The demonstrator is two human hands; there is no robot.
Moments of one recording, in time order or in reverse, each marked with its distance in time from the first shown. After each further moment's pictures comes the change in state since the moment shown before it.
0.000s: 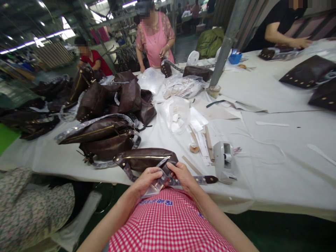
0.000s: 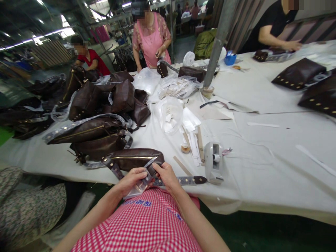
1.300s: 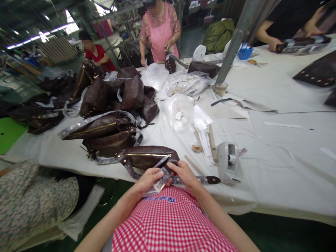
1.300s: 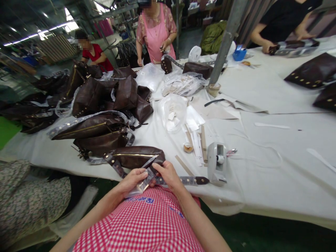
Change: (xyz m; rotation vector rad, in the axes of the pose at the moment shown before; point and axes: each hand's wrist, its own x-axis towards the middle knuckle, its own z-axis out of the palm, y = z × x) left_hand -0.004 -0.002 0.004 0.004 0.004 0.005; right_hand 0.000 -0.011 -0.003 -0.020 -0.112 -0.049
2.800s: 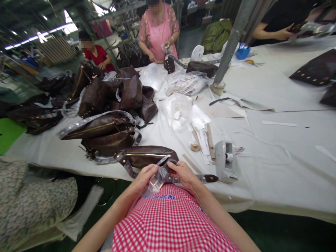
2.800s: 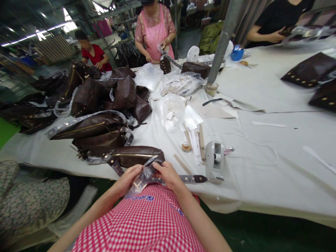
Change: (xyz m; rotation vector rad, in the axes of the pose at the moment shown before) left_hand -0.009 0.002 0.000 0.203 0.210 0.128; right_hand -0.002 0.005 -0.003 0.334 -0.063 0.198
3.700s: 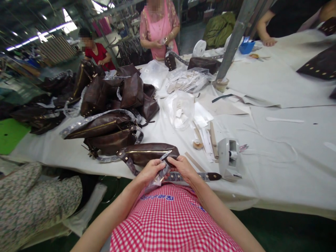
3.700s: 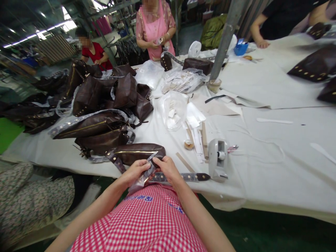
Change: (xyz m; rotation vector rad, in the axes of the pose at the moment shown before) left_hand 0.028 0.005 0.008 0.009 -0.091 -0.119; right_hand 0.009 -0.006 0.012 -0.190 -0.007 -0.104
